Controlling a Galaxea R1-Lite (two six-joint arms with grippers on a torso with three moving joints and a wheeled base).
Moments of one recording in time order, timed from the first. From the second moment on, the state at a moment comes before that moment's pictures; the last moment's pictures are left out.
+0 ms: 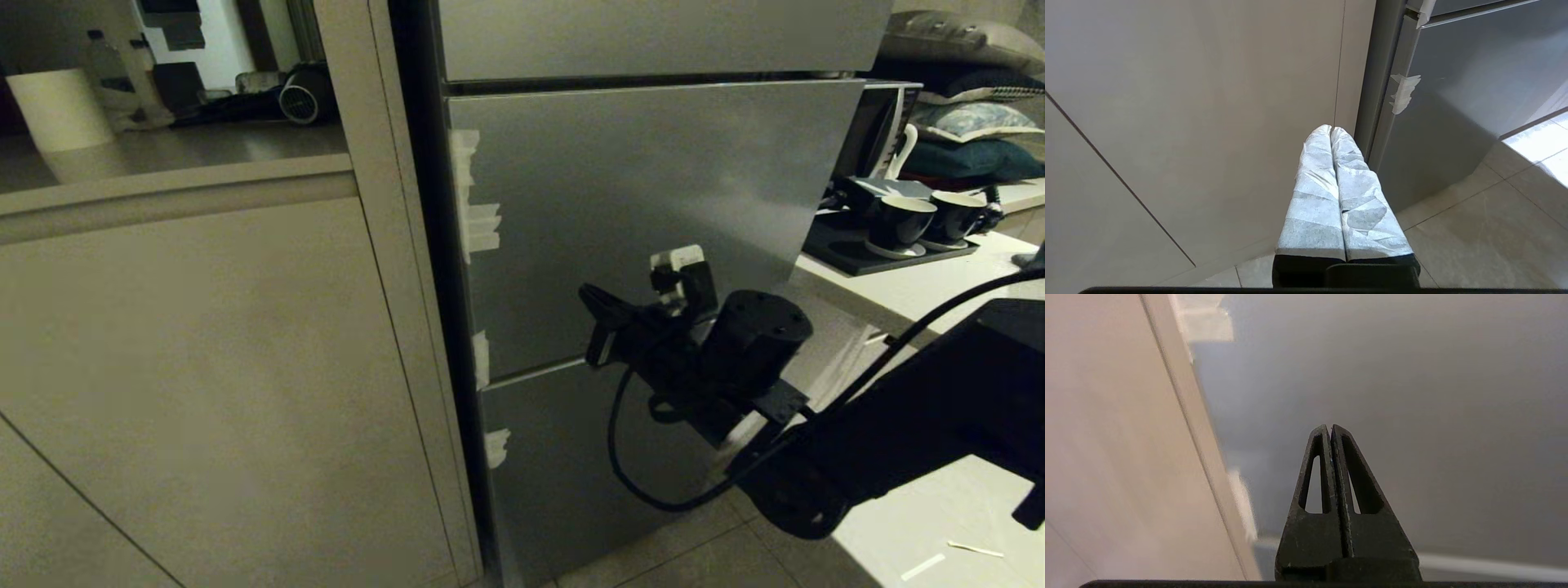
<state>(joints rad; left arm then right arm) 0.00 0.00 -0.04 0.10 0.01 0.00 0.62 2.08 -0.89 -1.42 -0.03 0.05</state>
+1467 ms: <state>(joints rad) 0.00 0.00 -0.04 0.10 0.01 0.00 0.13 0.39 0.00 -0.20 -0.02 0.00</state>
